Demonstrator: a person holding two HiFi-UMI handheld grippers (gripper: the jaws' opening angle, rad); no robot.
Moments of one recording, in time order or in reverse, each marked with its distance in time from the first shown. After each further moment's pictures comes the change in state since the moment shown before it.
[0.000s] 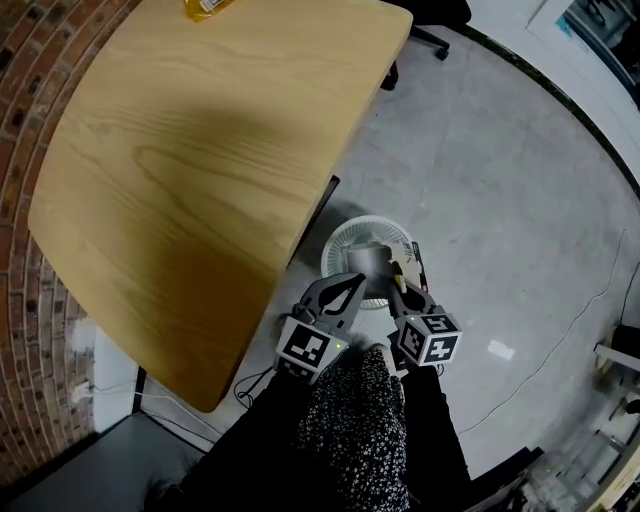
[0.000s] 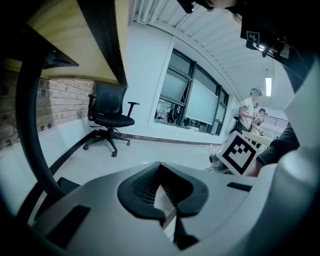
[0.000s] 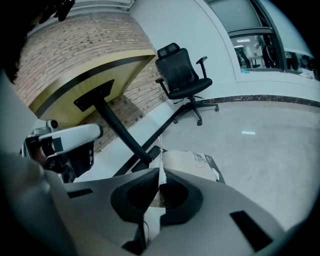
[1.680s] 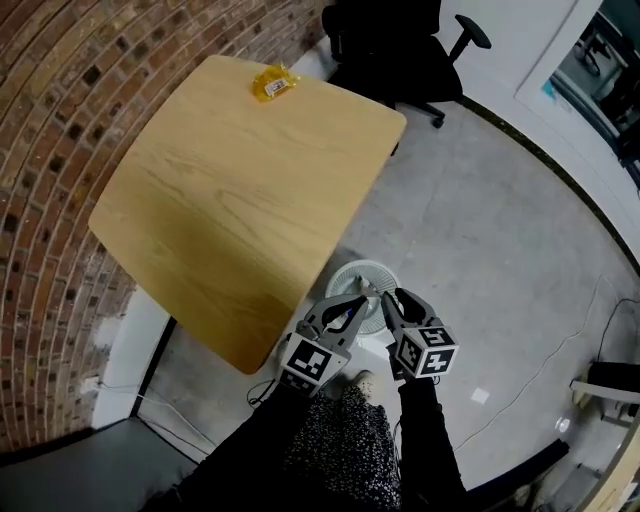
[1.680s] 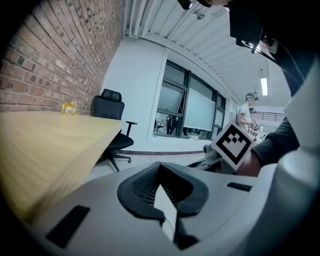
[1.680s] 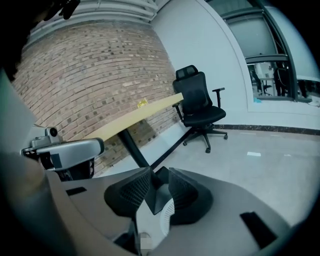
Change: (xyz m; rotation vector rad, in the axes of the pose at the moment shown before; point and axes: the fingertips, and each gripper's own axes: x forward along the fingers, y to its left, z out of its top) left arm -0.078 -0.042 0.151 0.073 -0.080 0.010; right arm -0.101 0.091 0.146 -0.147 -0.114 0.030
